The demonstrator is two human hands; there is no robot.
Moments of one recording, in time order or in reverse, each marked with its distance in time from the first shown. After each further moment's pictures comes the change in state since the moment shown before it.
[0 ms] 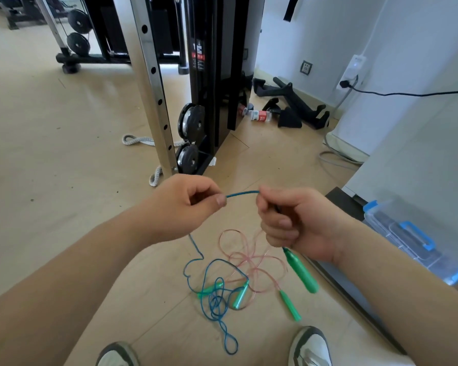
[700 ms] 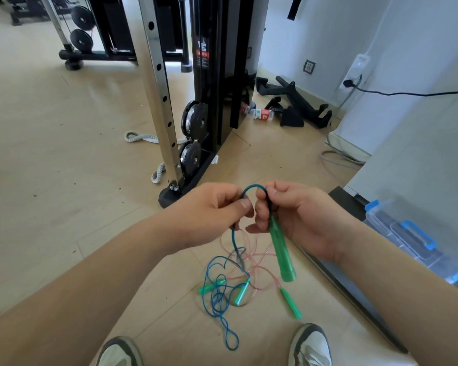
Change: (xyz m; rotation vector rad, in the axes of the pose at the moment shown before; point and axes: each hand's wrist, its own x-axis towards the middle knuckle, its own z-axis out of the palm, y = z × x) left_hand -0.008 0.033 0.023 -0.241 -0.152 -0.176; right_hand 0.004 0.008 0.008 -0.043 0.084 -0.124
